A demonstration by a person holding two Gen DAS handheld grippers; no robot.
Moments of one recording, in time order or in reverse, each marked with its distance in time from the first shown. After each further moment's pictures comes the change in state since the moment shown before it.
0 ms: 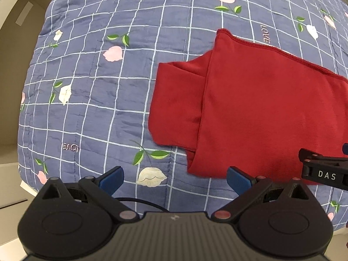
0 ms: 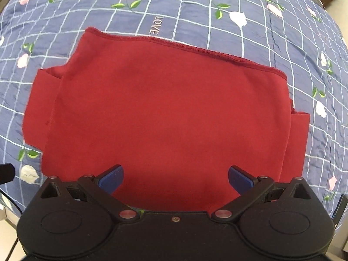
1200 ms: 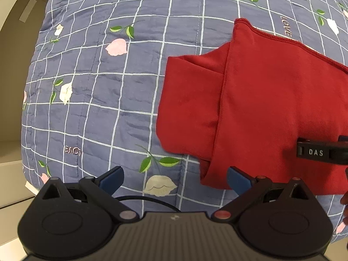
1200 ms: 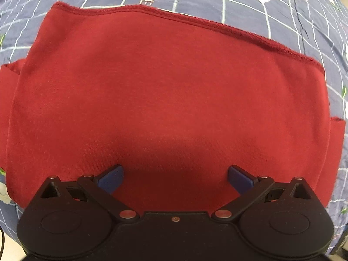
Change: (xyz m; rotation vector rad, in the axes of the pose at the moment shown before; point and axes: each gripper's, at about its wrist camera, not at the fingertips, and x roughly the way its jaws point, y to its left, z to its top) left arm 0.036 0.004 0.019 -0.013 0.047 0.067; right arm 0.090 -0.001 0.024 0.019 0.050 0.015
